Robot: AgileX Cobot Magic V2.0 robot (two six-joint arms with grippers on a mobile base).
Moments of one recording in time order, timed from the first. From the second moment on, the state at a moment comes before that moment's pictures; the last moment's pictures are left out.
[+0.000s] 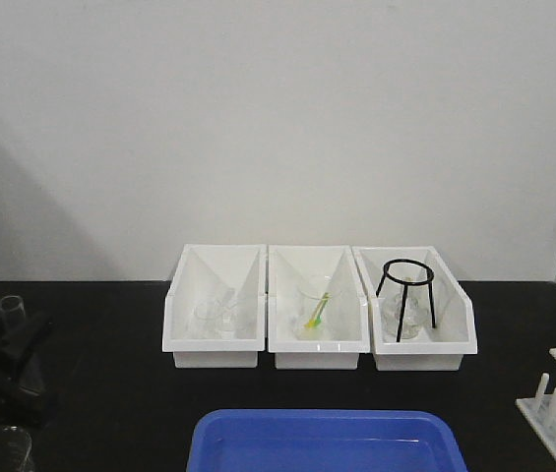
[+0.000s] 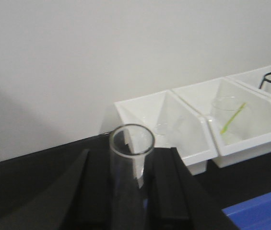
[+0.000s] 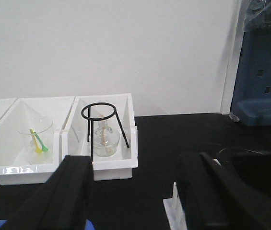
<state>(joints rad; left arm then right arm) -0.26 1.12 -0.60 0.12 -0.34 -0.05 -0.06 0.85 -0.62 -0.04 0.01 0.07</state>
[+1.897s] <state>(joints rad) -0.84 1.54 -0.97 0.24 -0.42 -0.34 0.55 1.27 -0.62 -0.13 -0.39 0.07</state>
